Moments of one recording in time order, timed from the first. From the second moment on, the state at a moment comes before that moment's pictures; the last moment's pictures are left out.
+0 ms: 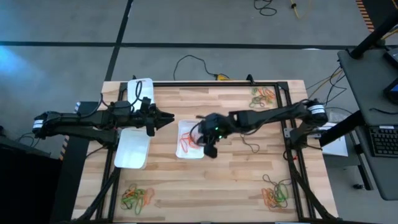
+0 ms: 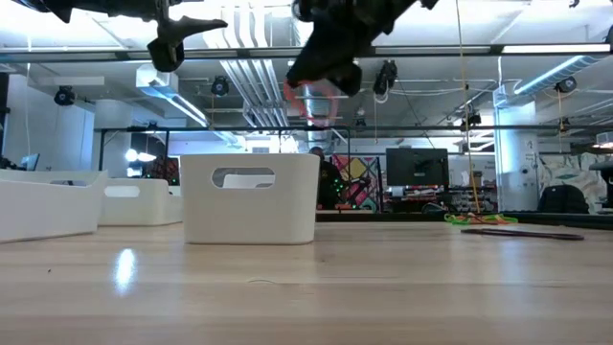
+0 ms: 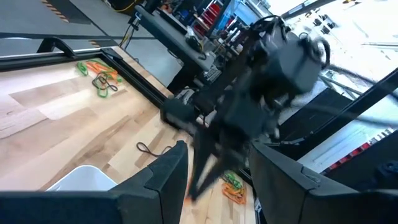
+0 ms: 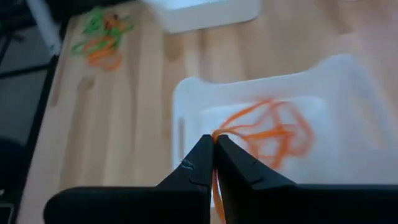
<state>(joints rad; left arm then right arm) 0.07 0.80 0.62 0.10 -0.04 -0.72 0.03 1.73 1.37 -0.37 -0.12 0.22</state>
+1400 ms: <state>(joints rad) 0.06 0.77 0.86 -0.15 0.25 -0.55 -0.16 1.68 1.45 -1.02 0.32 0.32</state>
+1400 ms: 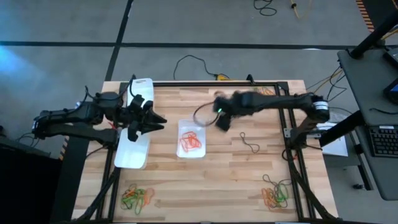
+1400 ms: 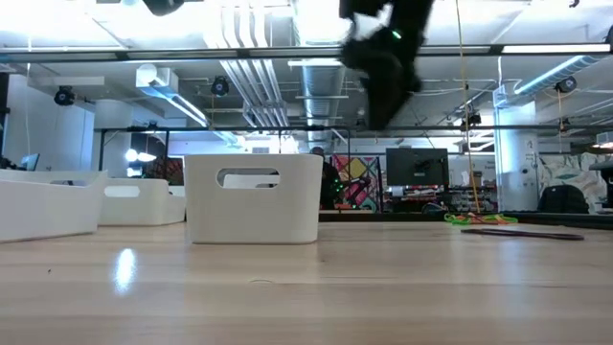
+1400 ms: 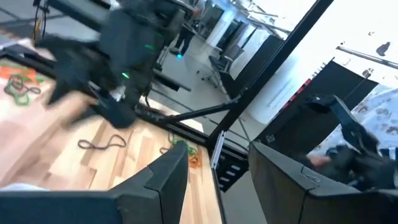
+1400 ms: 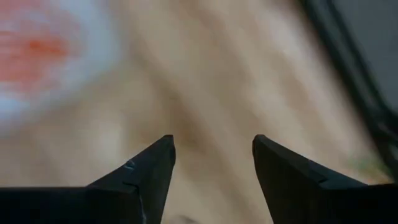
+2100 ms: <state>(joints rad) 0.06 0.84 0.87 -0.09 0.04 -0.52 -0.87 1.75 1.24 -1.06 0.33 -0.03</state>
